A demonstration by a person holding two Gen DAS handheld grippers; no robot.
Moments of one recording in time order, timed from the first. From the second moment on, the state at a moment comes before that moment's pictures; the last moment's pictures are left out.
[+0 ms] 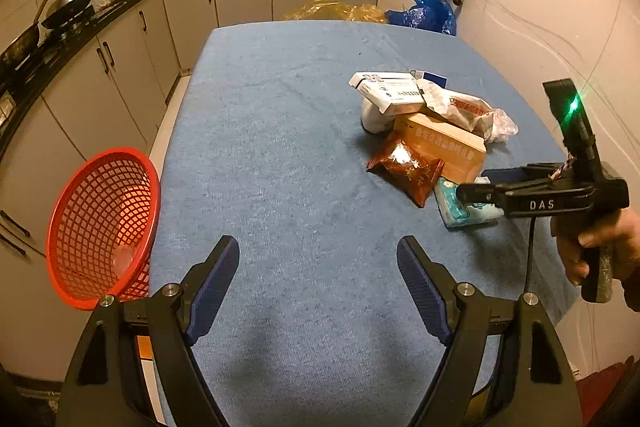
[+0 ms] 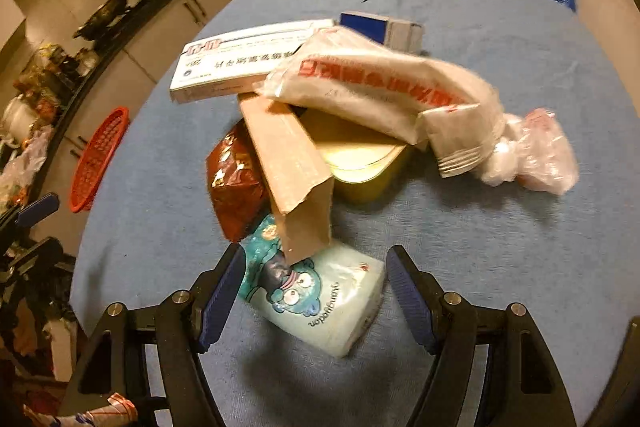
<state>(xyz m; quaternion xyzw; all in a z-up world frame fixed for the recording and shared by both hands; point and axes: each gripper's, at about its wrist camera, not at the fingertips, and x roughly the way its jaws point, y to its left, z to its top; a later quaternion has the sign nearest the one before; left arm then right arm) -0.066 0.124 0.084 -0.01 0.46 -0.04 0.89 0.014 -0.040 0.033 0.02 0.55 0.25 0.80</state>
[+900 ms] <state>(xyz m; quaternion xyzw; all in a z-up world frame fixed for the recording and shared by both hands) -0.022 0.102 0.067 -0.04 0.49 -0.09 0.86 -0.053 0.003 0.043 -0.05 0.56 0.30 0.77</state>
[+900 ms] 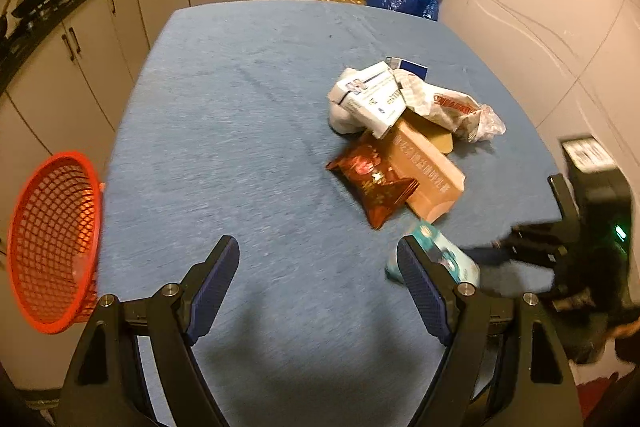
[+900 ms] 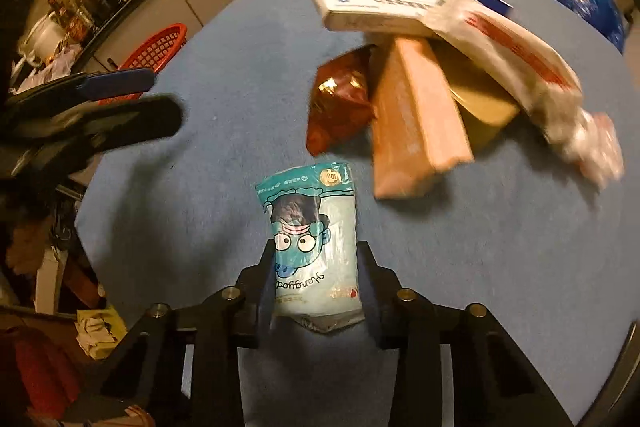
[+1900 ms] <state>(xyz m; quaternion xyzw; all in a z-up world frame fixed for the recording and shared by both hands) 0.033 0.064 0.017 -0.05 0.52 -0.03 0.85 -0.074 -0.054 0.081 0.00 0.53 0.25 0.81</state>
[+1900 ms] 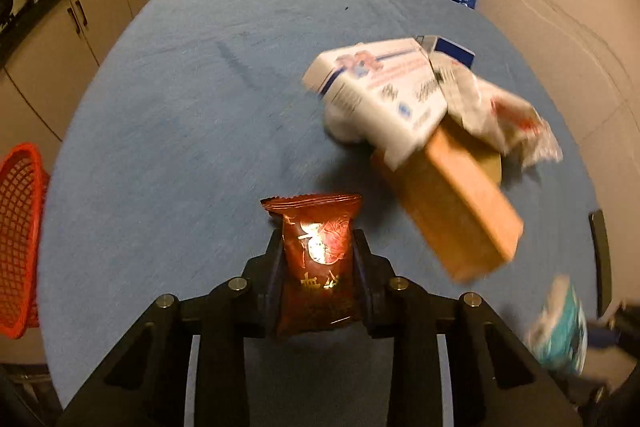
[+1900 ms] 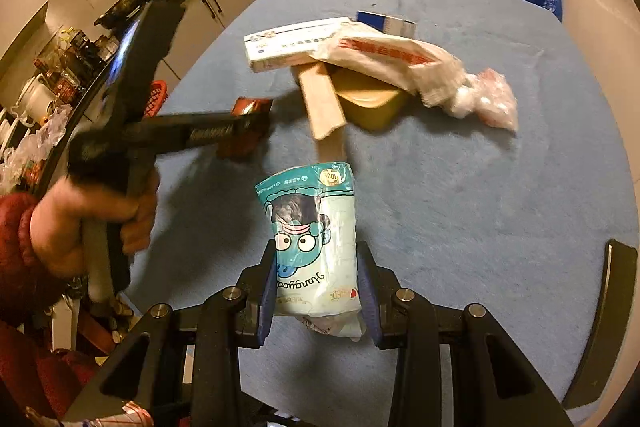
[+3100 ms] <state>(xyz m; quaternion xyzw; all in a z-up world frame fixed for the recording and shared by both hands) -0.062 0.173 0.089 -0.03 0.43 0.00 0.90 -0.075 0.050 0.094 0.00 0.52 0.28 0.81</state>
